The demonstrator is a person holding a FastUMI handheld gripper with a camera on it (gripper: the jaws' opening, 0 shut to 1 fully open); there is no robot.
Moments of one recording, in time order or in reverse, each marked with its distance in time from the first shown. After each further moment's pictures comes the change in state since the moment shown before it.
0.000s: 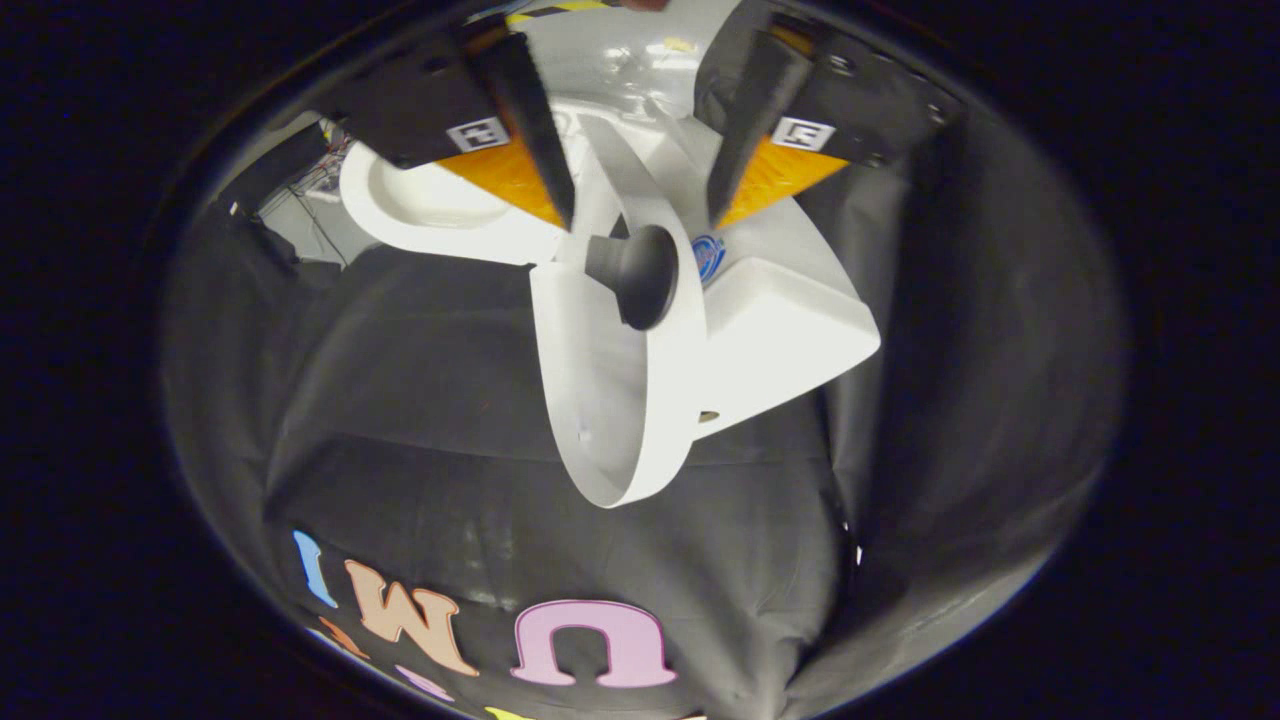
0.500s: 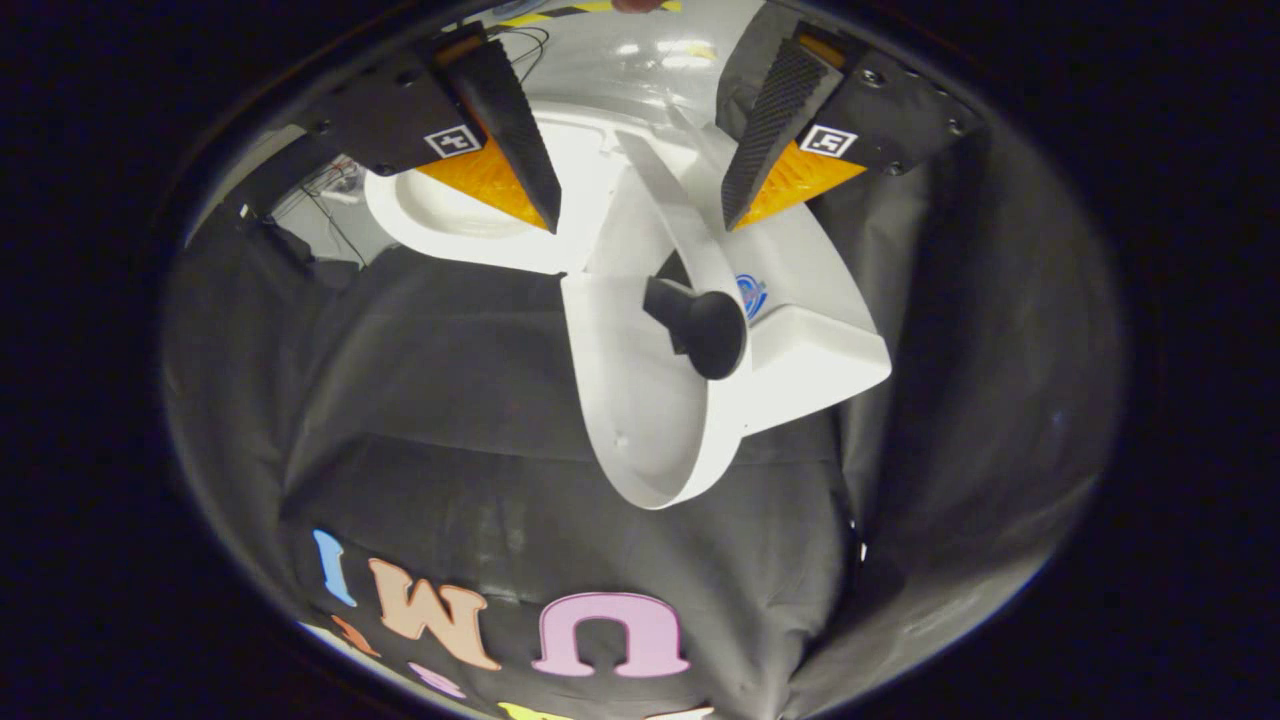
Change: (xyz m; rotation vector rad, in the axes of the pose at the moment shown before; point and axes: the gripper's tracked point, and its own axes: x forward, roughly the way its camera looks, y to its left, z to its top) arm -0.033 -0.045 -0.016 0.024 -0.028 -0.052
